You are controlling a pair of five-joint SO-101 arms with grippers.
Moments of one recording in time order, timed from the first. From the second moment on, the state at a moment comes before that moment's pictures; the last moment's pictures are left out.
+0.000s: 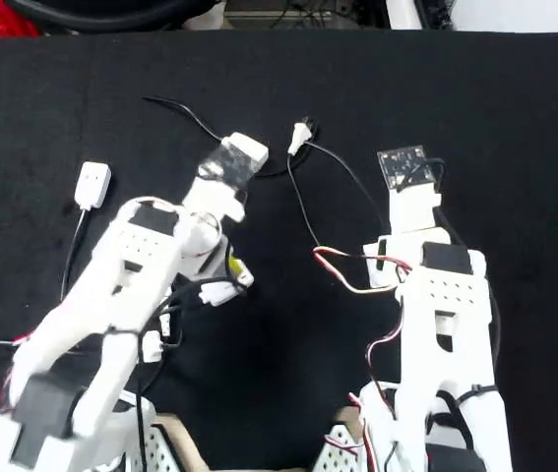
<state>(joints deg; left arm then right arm) 12.5 -19.4 36.4 57.6 -16.4 8.6 -34.8 54.3 56.7 16.7</state>
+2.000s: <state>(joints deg) -12.7 -103.7 72.8 67.4 -0.6 -32.1 -50.6 73.7 33.2 0.7</state>
